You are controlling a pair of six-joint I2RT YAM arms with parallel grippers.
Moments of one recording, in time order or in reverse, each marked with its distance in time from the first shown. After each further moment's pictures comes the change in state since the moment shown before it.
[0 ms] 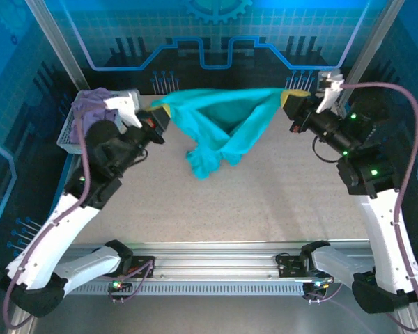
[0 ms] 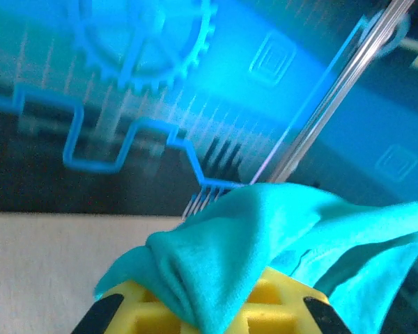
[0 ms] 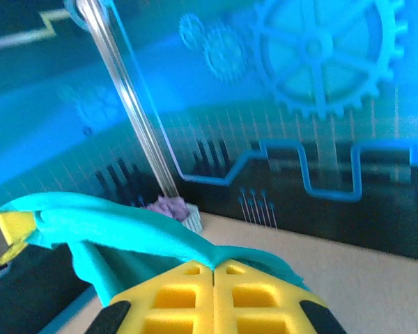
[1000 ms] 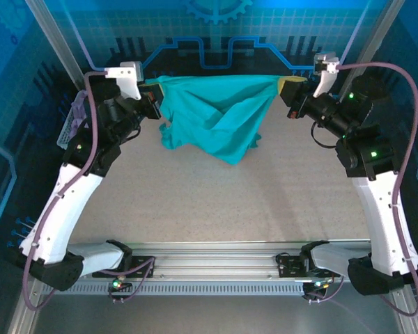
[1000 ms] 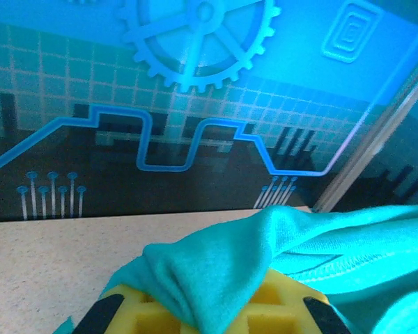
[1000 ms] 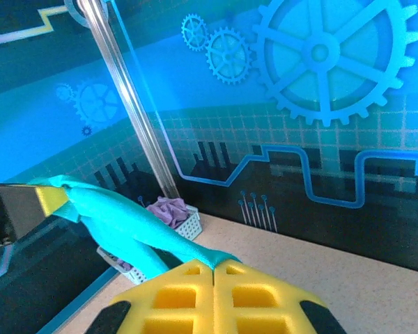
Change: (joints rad) left arm 0.140 0.205 0.296 -0.259 0.043 0.141; right arm 0.000 0.113 0.156 -0.077 -0.006 -0.030
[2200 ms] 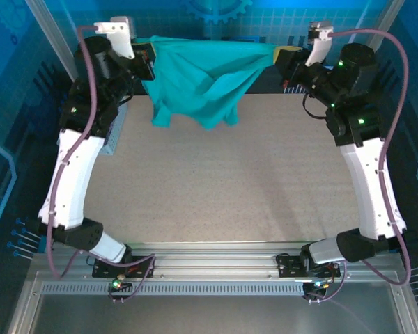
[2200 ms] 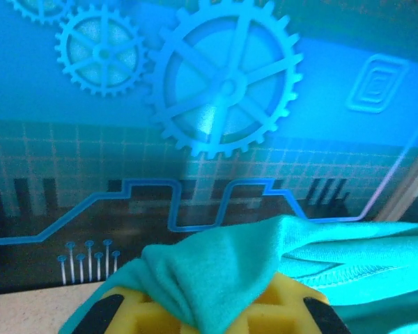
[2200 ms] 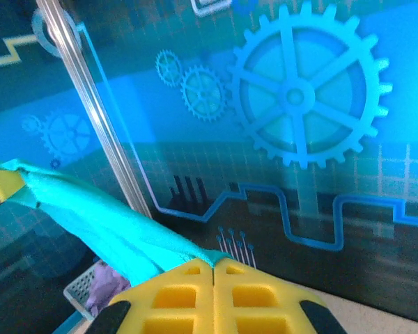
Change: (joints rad) left arm 0.094 0.296 0.499 -0.142 0.003 0.103; right arm 0.002 0.233 0.243 0.041 0.069 -0.008
